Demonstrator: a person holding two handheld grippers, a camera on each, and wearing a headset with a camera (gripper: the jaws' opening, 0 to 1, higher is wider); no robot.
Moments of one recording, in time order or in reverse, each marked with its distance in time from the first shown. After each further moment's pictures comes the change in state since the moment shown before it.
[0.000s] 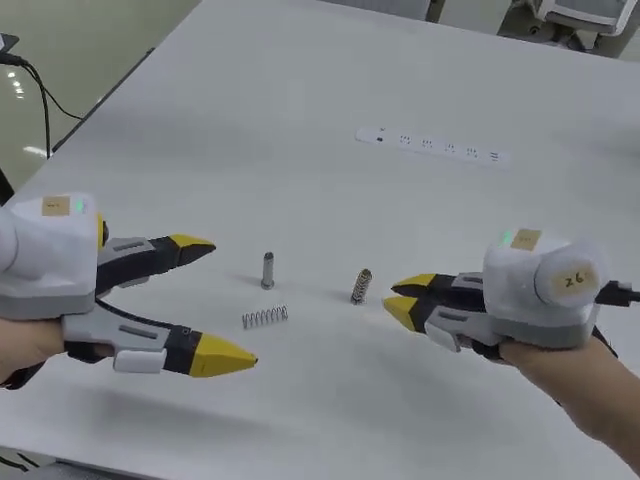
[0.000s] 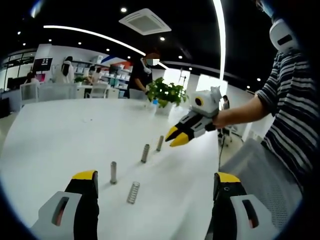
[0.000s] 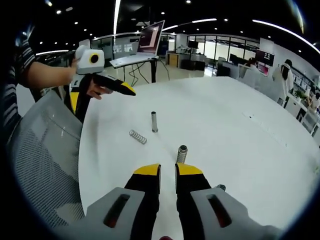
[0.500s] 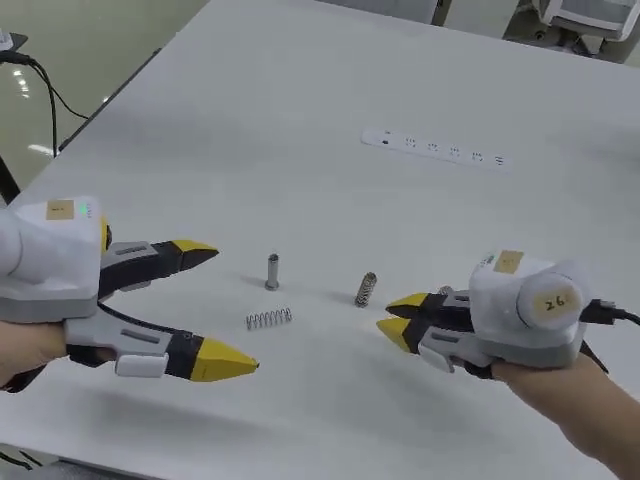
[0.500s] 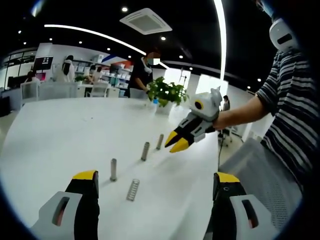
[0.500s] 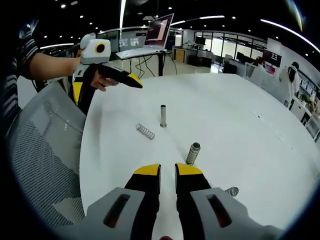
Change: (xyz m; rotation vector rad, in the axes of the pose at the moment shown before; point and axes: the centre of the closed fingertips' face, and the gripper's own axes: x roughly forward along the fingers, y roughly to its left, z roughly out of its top) left arm -0.003 0.000 -0.005 -0.009 0.004 0.002; right arm 0.018 0.017 -0.002 -0.049 0.042 0.050
